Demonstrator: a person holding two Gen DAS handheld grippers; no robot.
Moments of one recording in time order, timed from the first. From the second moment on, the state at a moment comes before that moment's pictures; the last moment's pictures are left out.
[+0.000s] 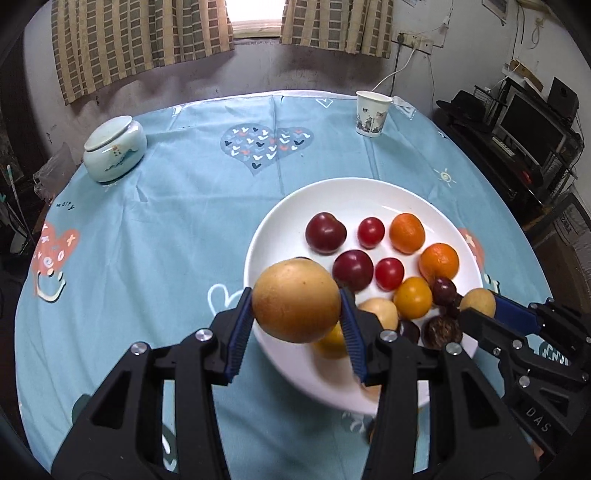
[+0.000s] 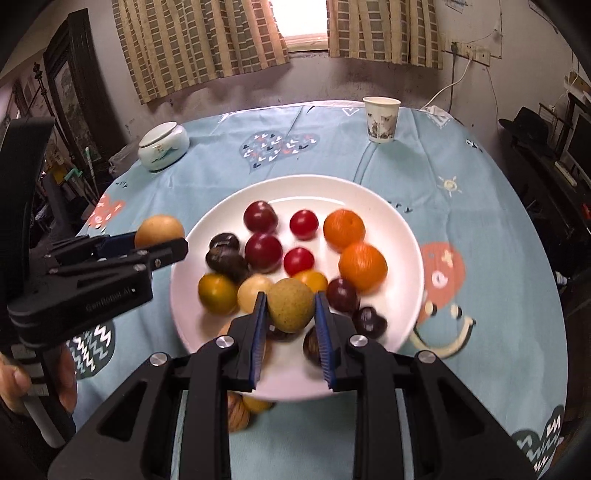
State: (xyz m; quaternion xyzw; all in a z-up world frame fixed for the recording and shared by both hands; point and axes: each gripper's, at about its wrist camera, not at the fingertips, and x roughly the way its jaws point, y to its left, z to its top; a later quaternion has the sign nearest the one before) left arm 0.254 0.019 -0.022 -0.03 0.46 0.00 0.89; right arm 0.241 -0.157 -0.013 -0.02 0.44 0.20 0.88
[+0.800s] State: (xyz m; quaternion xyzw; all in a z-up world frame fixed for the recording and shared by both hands) left arm 0.168 0.038 -0.004 -0.02 0.40 0.02 0.92; right arm 0.178 -0.180 -0.018 -0.03 0.42 0.21 0.88
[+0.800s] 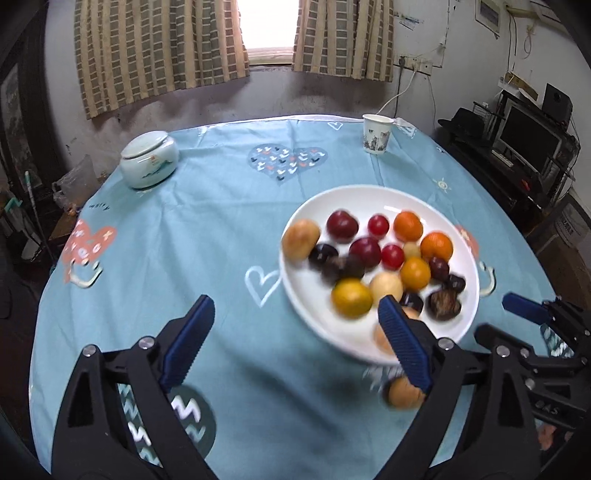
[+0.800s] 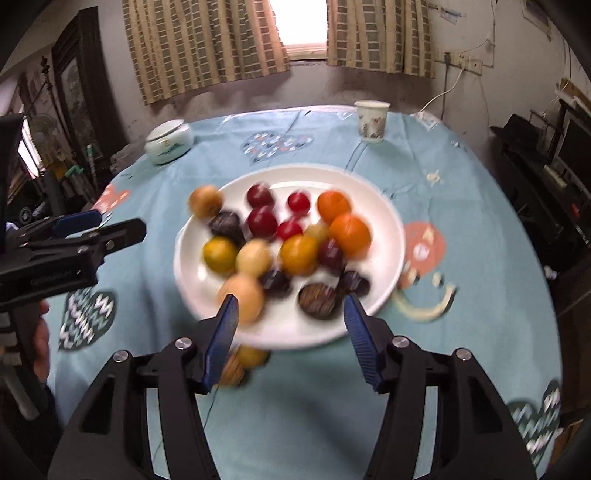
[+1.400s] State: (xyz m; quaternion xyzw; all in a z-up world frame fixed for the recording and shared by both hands) left arm 0.107 0.082 -0.040 -0.09 0.42 0.05 0.90; right arm 0.155 -0.122 -0.080 -0.03 0.46 0.22 0.86
